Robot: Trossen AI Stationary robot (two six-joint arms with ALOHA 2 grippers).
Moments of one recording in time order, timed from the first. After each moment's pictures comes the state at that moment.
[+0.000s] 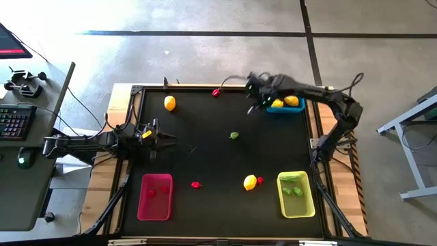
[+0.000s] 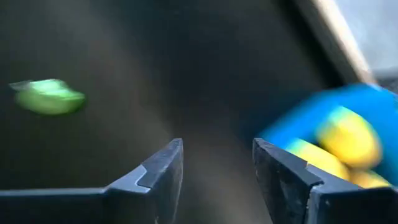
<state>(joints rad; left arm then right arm) 0.11 0.18 0.01 0.02 0.04 -0.08 -0.52 1.67 1.39 -1.03 0.15 0.10</state>
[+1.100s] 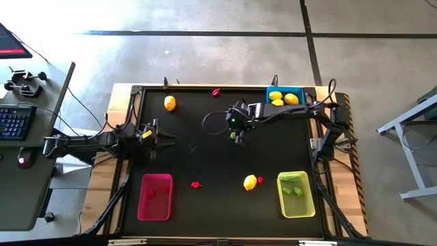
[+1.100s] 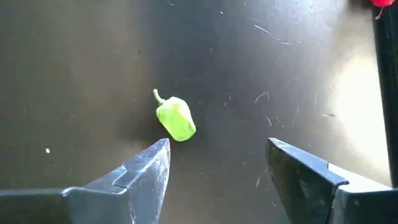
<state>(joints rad) 0.11 0.18 0.01 0.02 0.04 -0.08 -0.18 1.79 1.33 -0.75 0.19 -0.08</state>
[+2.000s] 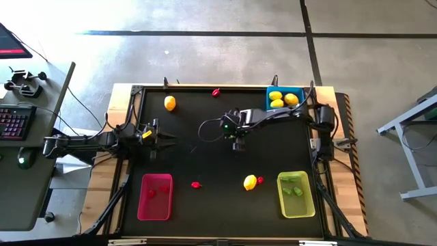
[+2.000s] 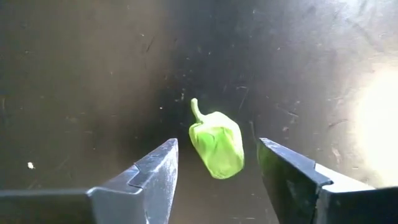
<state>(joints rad) 0.11 0.18 0.01 0.02 0.04 -0.08 -0.18 1.95 1.33 -0.66 0.11 -0.19</state>
